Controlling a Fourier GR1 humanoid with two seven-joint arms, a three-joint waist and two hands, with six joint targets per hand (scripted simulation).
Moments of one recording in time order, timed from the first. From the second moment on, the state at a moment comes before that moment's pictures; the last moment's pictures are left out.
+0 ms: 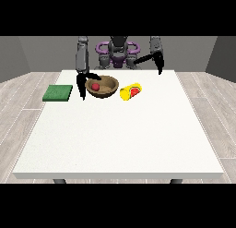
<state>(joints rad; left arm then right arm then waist) -0.58 0.05 0.04 -1.14 -0.29 0.13 -0.20 -0.56 -0.10 -0.27 -0.61 -0.23 0.10 -0.39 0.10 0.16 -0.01</state>
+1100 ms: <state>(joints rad) -0.51 0.13 0.13 -1.10 -0.21 0.08 -0.22 -0.61 -0.14 -0.16 -0.58 -0.10 -0.13 -0.04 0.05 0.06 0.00</state>
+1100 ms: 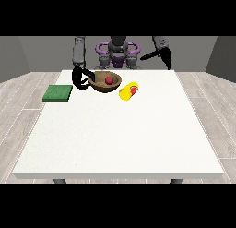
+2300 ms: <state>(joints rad) -0.55 0.08 0.08 -1.21 -0.27 0.21 -0.34 -0.65 -0.59 -0.43 -0.53 -0.33 0.26 -0.04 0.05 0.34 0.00</state>
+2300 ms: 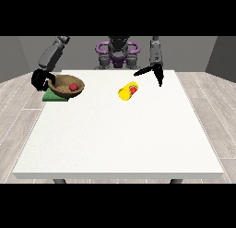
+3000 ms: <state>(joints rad) -0.54 0.09 0.02 -1.50 -0.32 0.23 -0.22 -0.69 -0.78 -0.46 -0.39 -0.28 0.36 -0.24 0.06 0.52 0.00</state>
